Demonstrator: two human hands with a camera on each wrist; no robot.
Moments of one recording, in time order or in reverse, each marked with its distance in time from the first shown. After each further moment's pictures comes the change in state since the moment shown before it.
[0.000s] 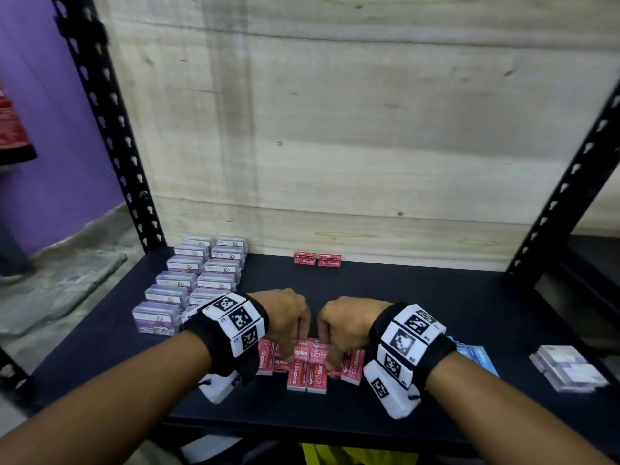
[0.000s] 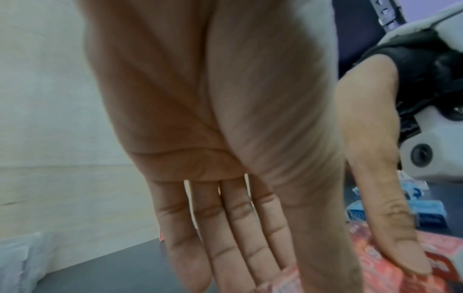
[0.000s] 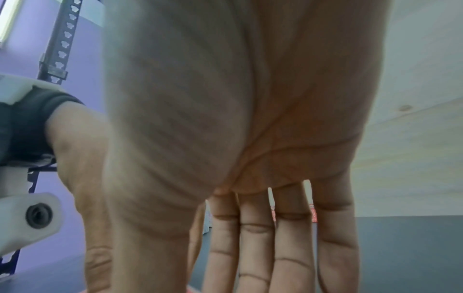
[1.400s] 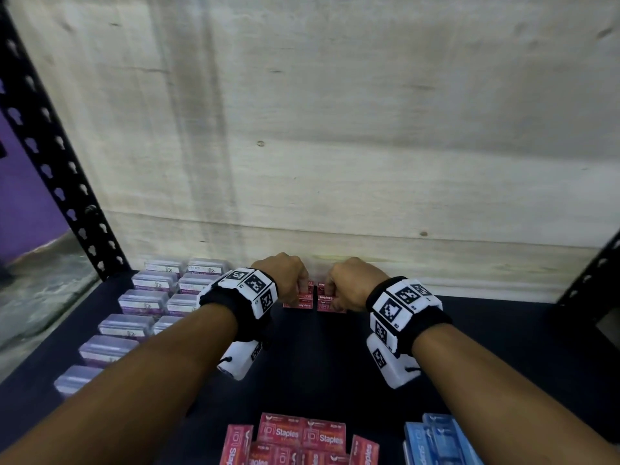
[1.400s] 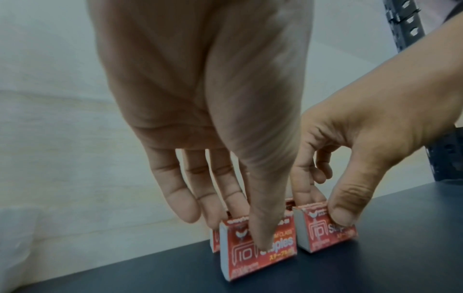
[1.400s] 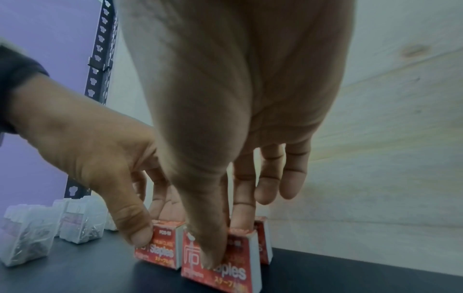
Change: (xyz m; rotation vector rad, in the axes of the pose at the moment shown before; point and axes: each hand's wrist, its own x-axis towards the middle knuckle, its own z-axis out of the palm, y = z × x) left_hand 0.142 -0.069 -0.072 -0.087 0.304 -0.199; right_hand 0.108 0.075 -0.080 -0.051 0.333 0.103
